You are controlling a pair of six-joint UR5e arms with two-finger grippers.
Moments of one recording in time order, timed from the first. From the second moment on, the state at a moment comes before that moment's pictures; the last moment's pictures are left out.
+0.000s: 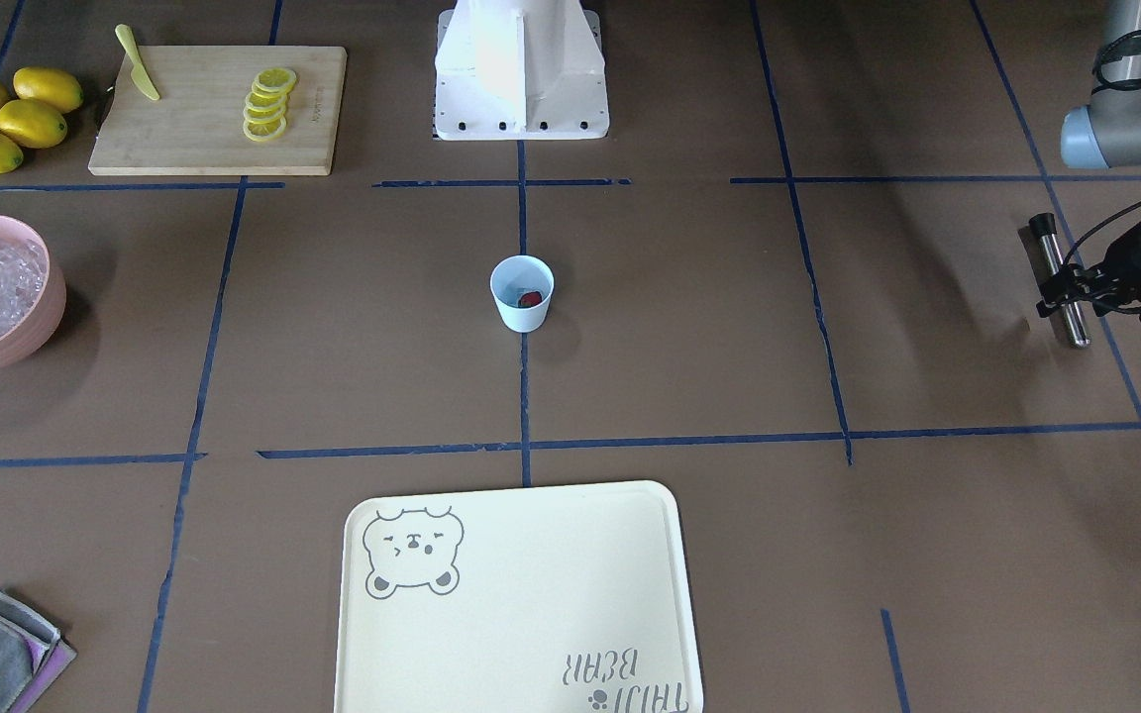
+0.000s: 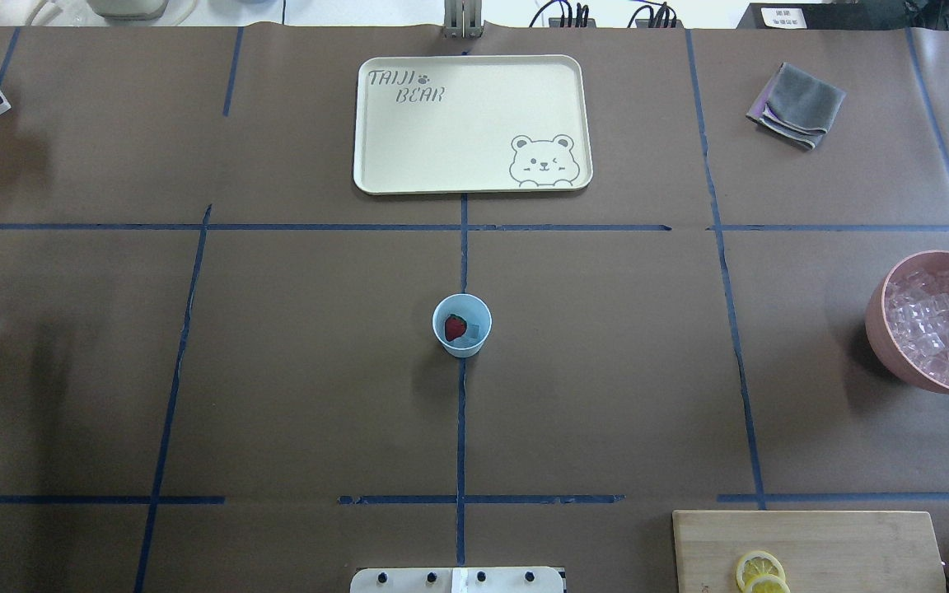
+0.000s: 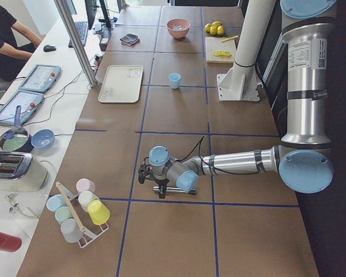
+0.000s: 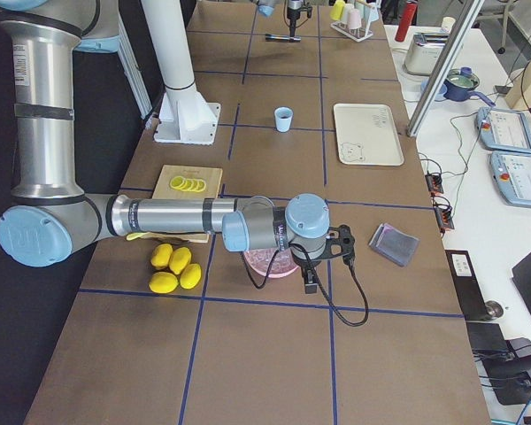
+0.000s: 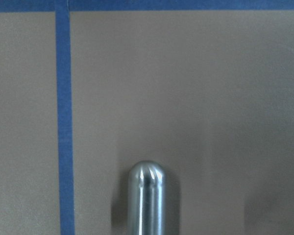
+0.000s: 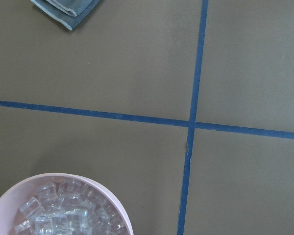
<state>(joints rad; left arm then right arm) -1.11 -1.49 -1.40 -2.25 -2.25 -0.61 1.58 -1.61 1.67 -1.46 2.45 0.01</state>
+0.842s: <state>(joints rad) -1.12 -1.48 -1.45 -2.24 -2.23 -0.61 1.58 -1.61 1.66 -1.46 2.45 0.01</state>
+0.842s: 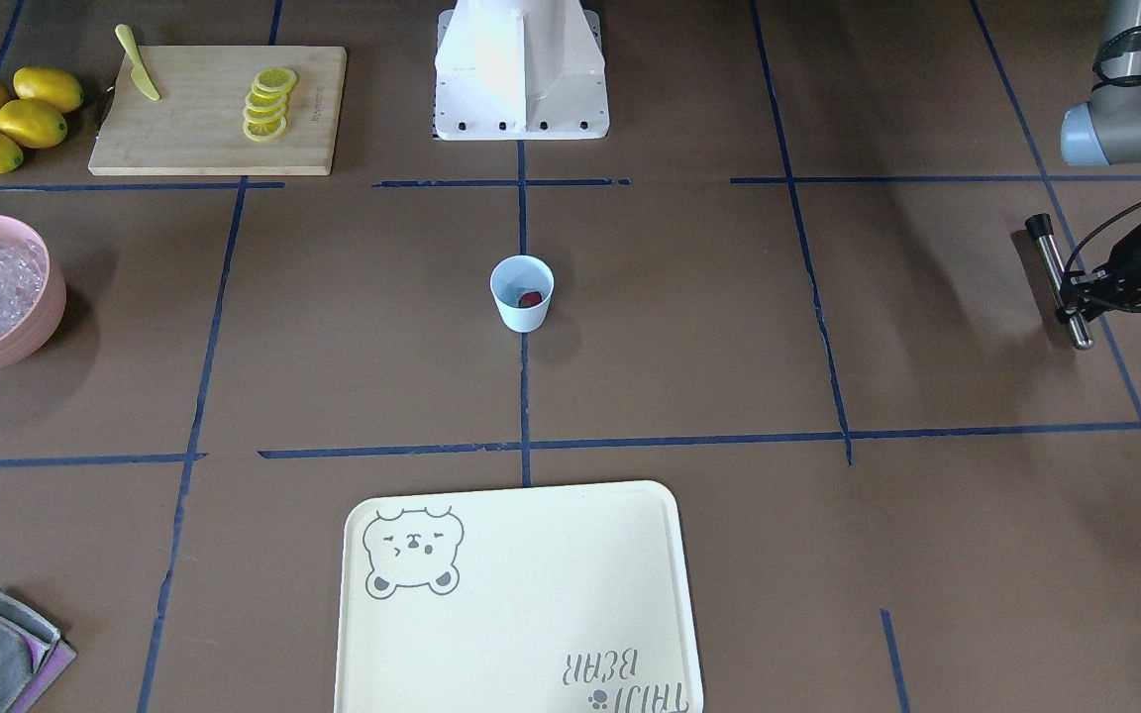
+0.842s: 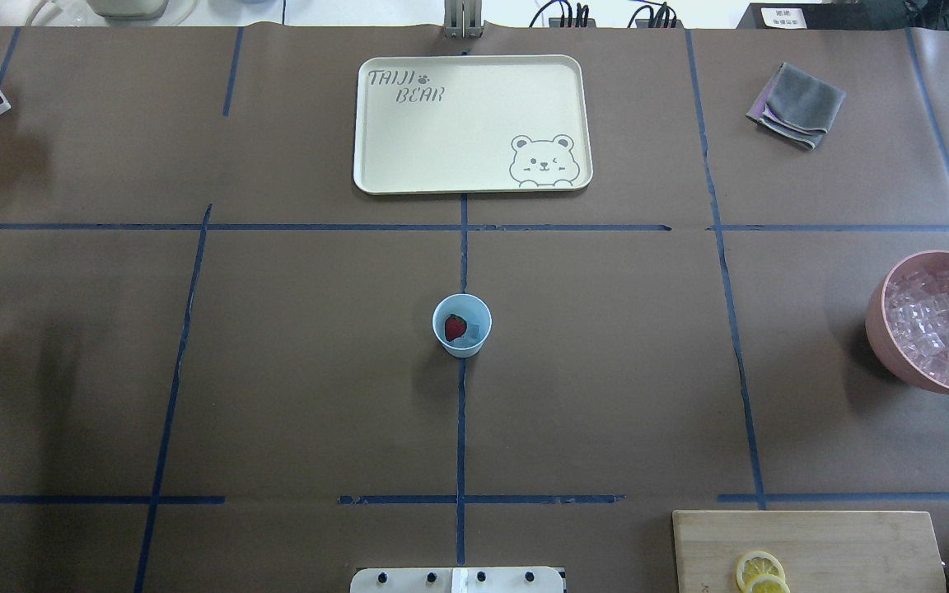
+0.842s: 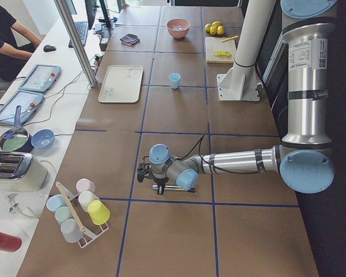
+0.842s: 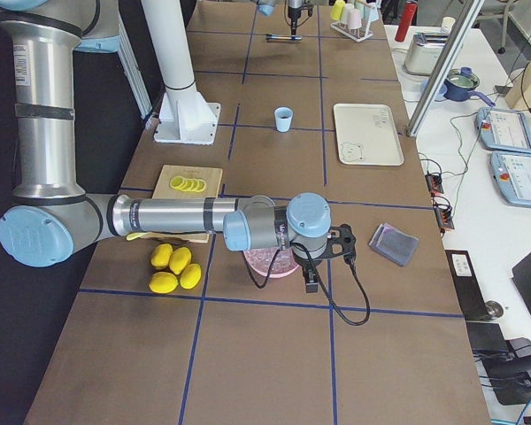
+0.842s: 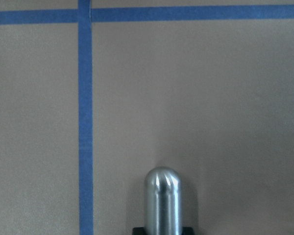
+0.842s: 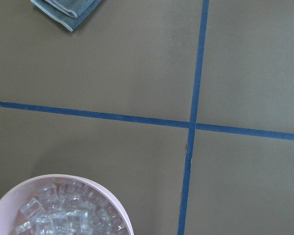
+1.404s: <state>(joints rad) -1.12 -1.52 -1.76 -2.06 -2.27 -0.61 1.58 -1.61 1.68 -1.46 2.45 0.02</state>
